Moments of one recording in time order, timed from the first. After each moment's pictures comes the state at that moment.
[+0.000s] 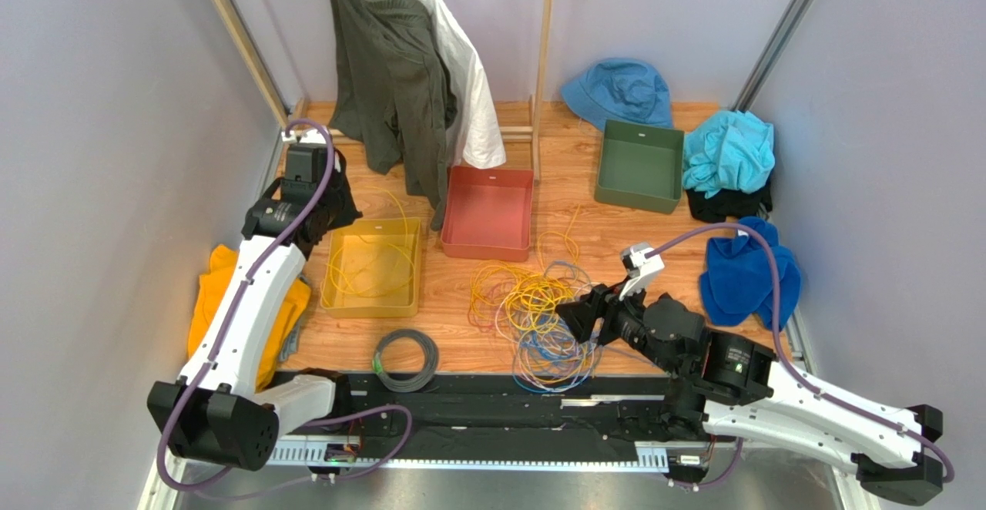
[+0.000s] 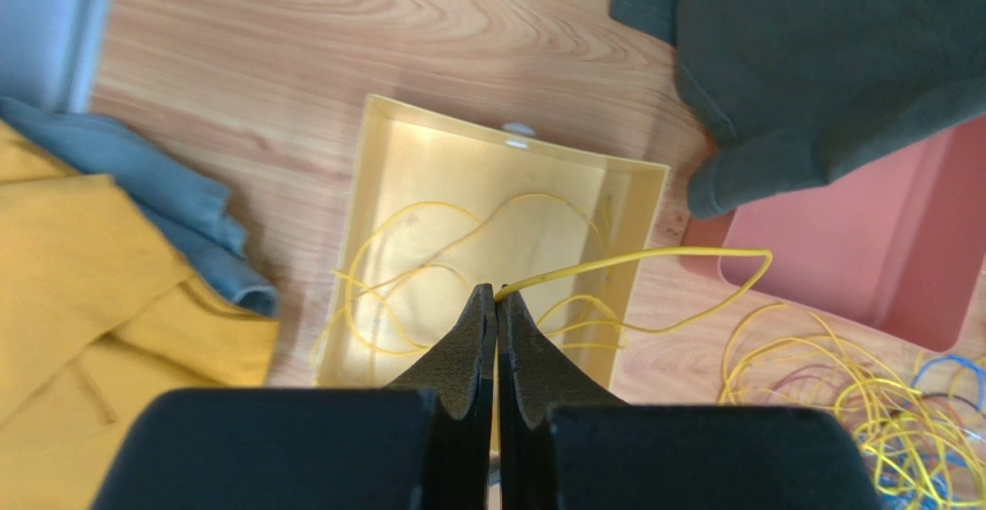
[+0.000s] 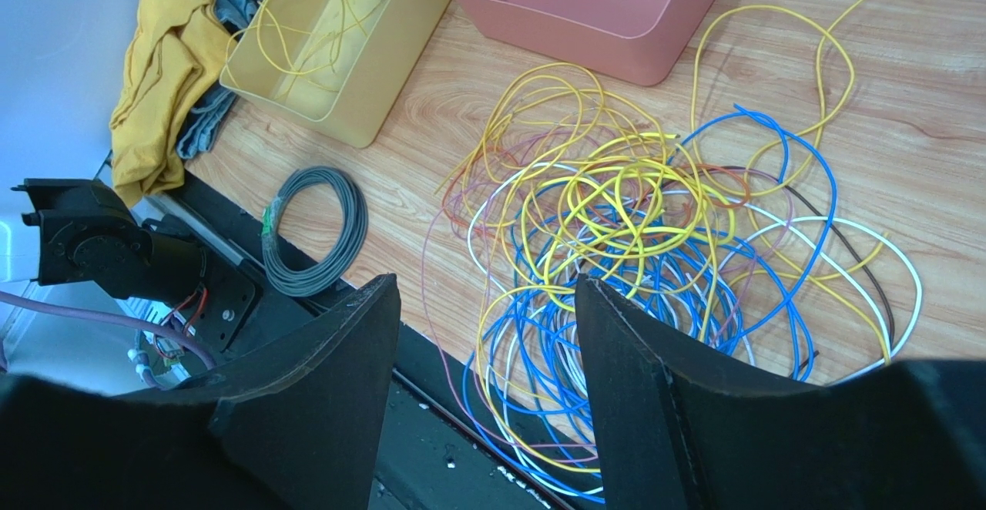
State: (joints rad) left arm -0.15 1.14 1.19 -0.79 -0.23 -0.35; right arm 1.17 0.46 0.55 -0.42 0.43 0.62
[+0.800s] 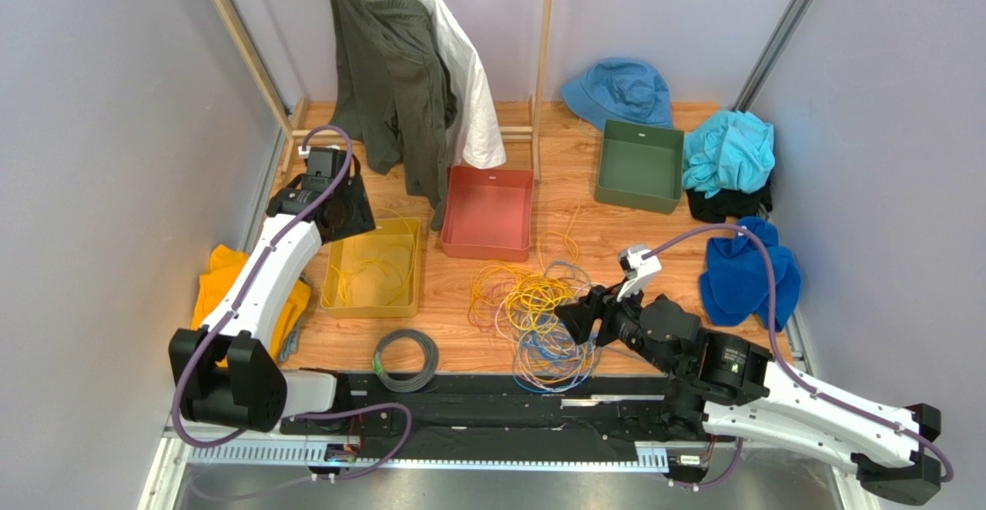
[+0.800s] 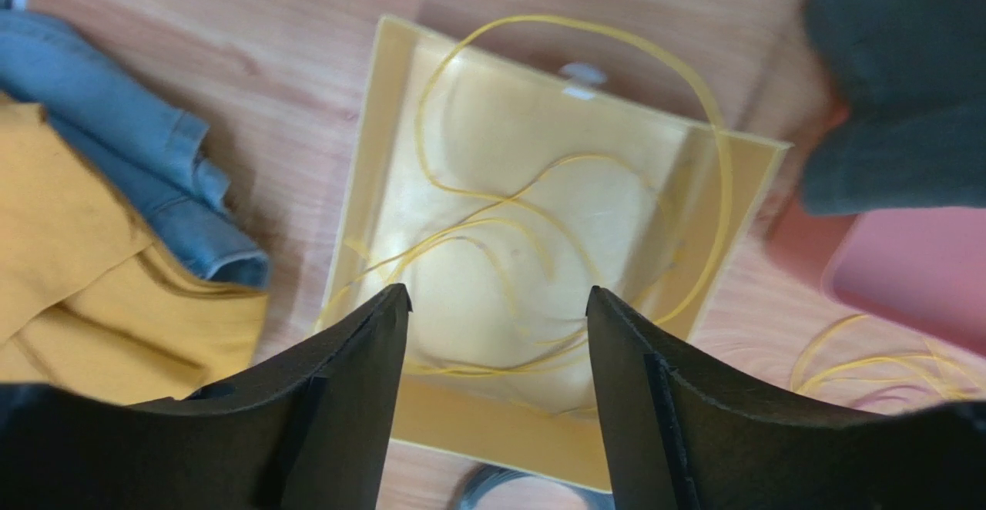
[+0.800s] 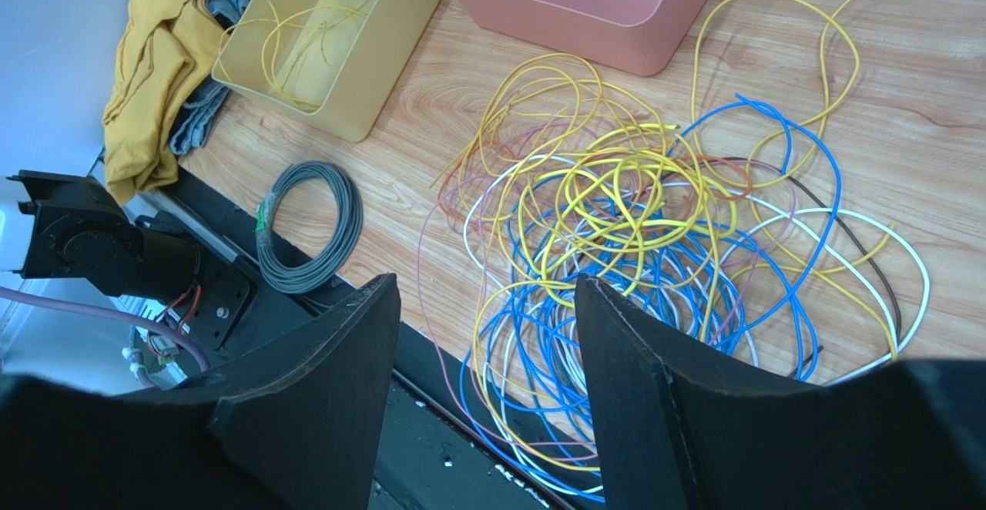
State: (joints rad) left arm -0.13 1.28 1.11 -0.77 -0.23 -0.39; right arm 1.17 0.47 0.53 -0.41 0.42 0.63
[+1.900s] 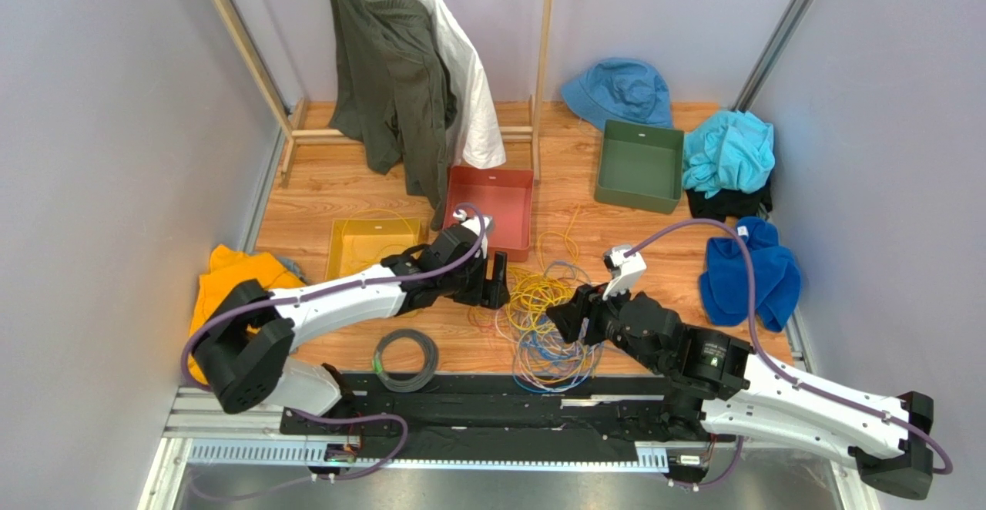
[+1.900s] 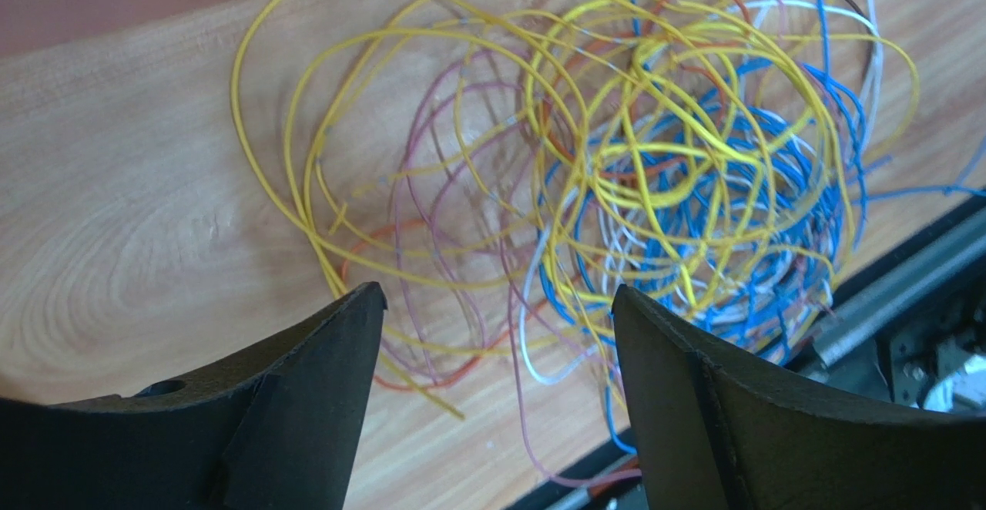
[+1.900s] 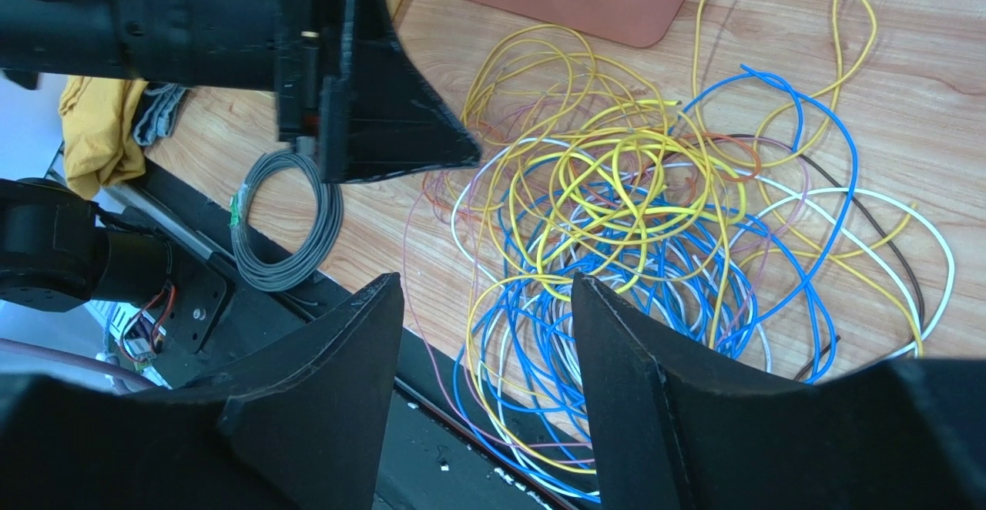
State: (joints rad) left arm -0.84 1.39 0.77 -0.19 0.02 -0.58; right arm 1.17 0.57 0.52 -0.36 0.43 0.66
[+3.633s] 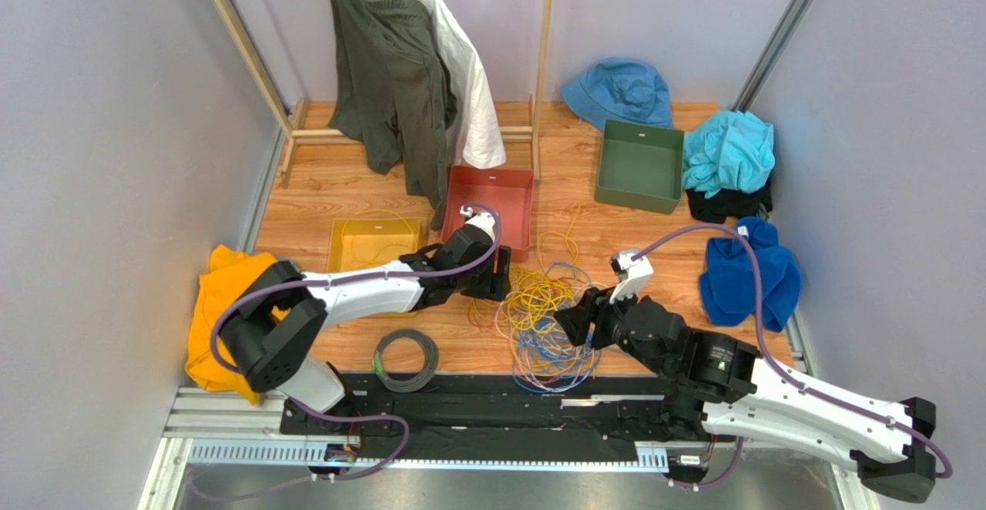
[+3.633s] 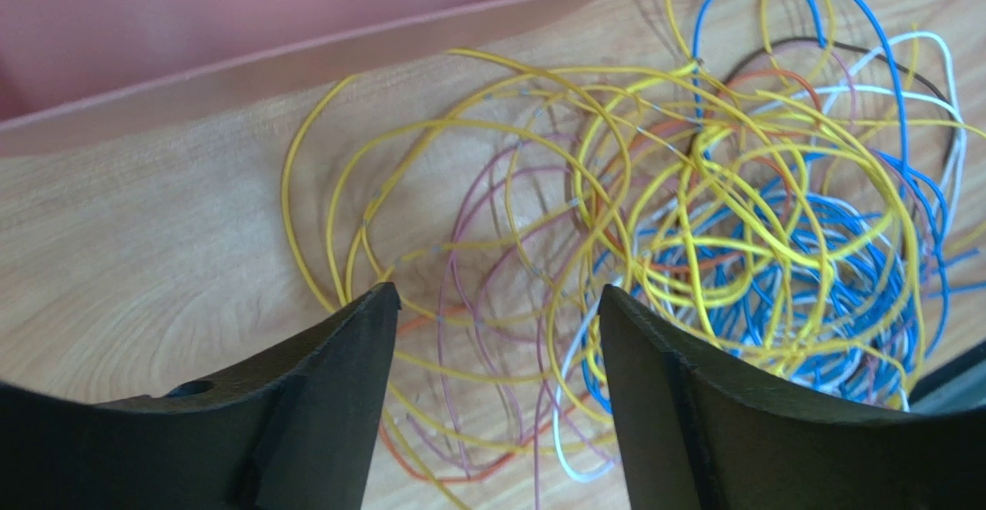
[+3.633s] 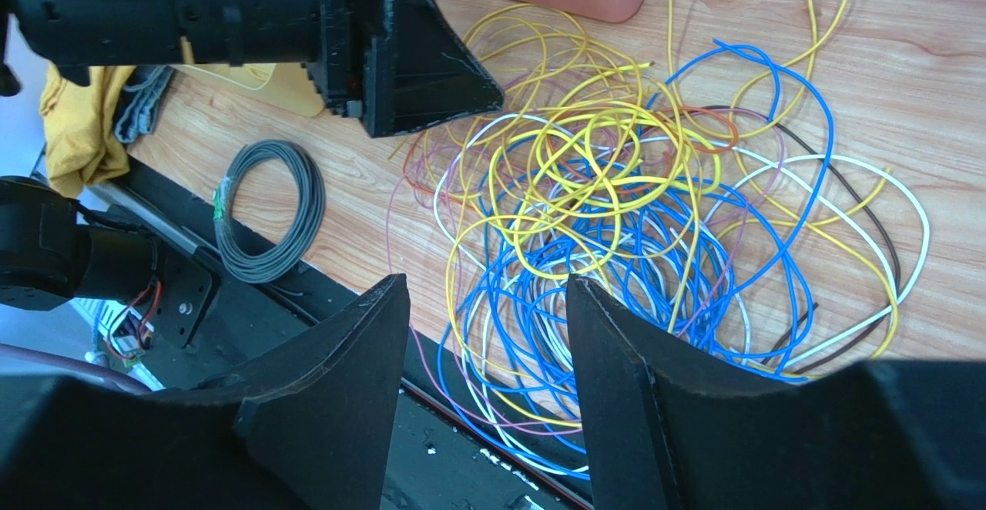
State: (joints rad) left arm -0.86 1.51 0.79 -0.07 -0.11 -0.56; right arm 1.17 0.52 0.50 -0.43 0.44 0.69
